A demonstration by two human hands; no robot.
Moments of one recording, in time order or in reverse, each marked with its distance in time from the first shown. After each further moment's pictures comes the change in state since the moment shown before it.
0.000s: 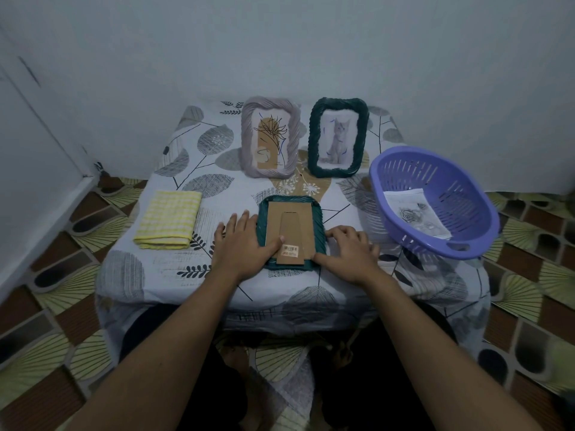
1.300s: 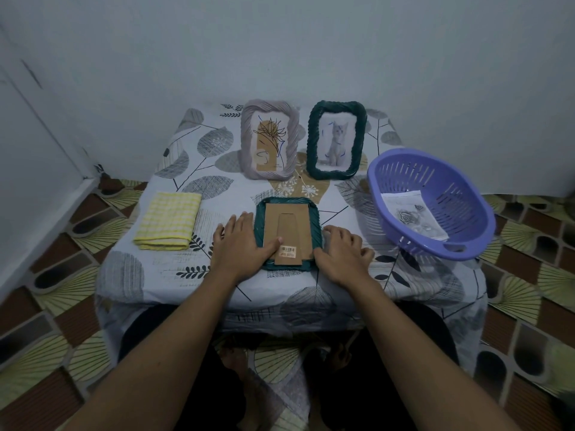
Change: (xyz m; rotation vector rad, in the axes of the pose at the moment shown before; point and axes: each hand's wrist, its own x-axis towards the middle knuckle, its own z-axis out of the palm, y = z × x) left_hand -0.002 0.001 -0.002 -0.082 0.034 -0.008; right_hand -0.005 -0.018 0.010 0.089 0.079 0.075
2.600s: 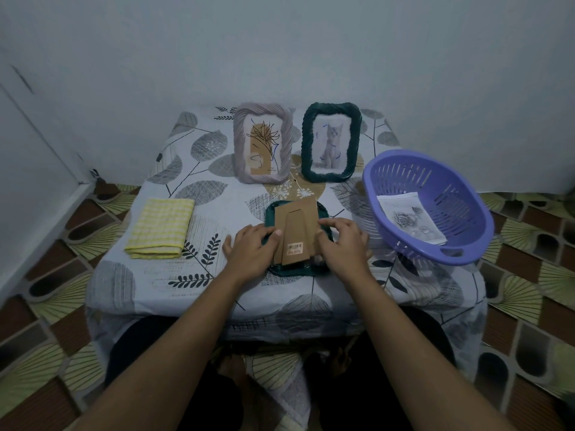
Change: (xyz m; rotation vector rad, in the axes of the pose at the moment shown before) left_hand -0.001 0.034 -0.003 -0.340 -0.101 -0.032; right_hand 0.004 -0.009 -0.021 0.439 0.146 0.091
